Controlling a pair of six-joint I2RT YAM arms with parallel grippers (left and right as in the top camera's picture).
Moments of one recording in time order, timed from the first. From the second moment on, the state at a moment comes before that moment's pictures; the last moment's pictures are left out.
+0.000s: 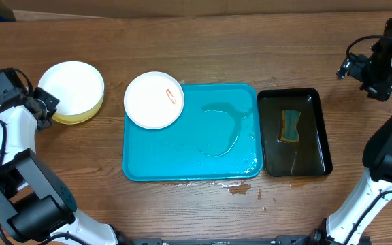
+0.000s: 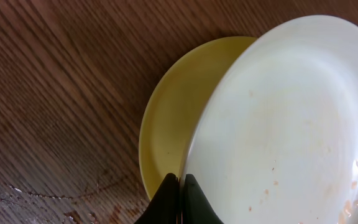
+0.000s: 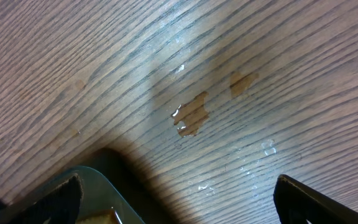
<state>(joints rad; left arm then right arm) 0.54 1.83 1.29 -0.50 0.04 -0.47 -0.33 2.16 1.95 -1.23 -0.07 0.25</state>
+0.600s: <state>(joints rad) 0.54 1.86 1.28 -0.42 0.02 -0.47 -0.33 2.16 1.95 -1.23 -0.07 0.25</state>
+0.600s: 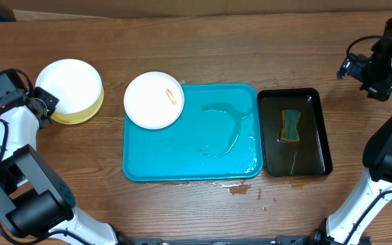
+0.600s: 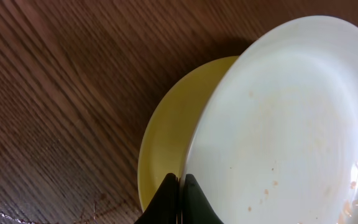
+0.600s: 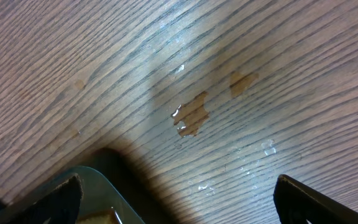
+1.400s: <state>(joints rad) 0.41 1.80 1.39 -0.73 0.26 -0.41 -0.33 2.16 1.95 -1.23 -0.07 0.25</state>
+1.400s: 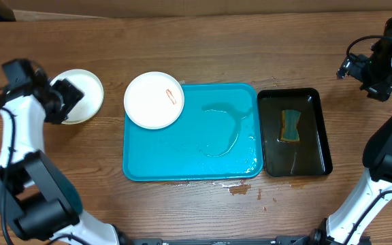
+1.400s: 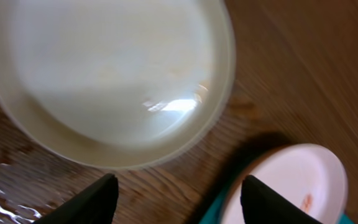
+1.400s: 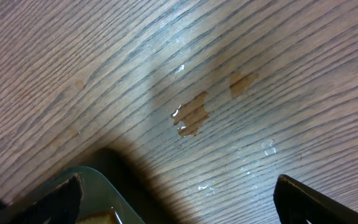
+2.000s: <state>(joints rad) 0.03 1.82 1.39 -0.79 0.08 -0.40 -0.33 2.16 1.95 -1.23 -0.07 0.25</state>
